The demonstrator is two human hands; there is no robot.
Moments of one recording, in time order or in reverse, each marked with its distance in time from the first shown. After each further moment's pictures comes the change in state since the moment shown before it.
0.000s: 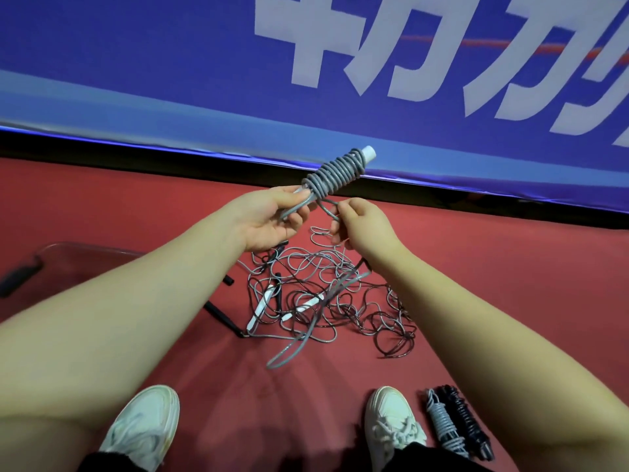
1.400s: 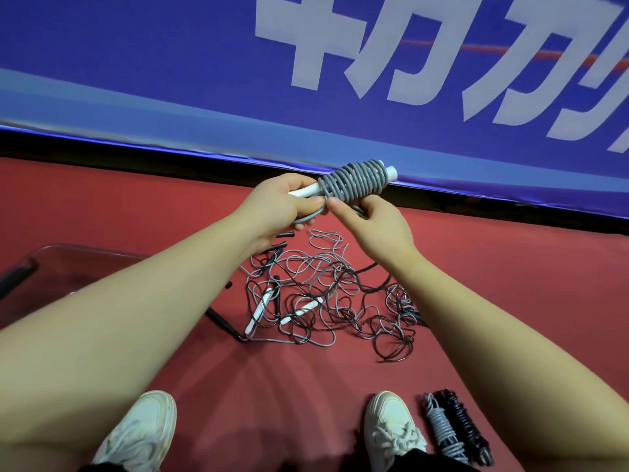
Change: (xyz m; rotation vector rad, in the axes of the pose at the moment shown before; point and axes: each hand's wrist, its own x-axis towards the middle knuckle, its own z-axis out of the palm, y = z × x) left_hand 0.001 -0.002 0.005 0.624 0.061 0.367; right_hand -0.009 -0.012 -0.014 -0.355 0.139 -0.120
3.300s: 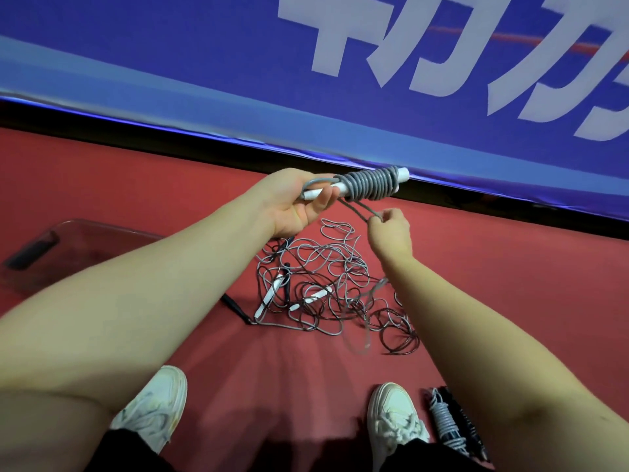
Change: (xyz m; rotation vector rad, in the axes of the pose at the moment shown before) left_hand 0.000 0.008 -0.005 -0.785 0.027 -0.427; right_hand 0.023 0.050 0.047 0.123 0.107 0.431
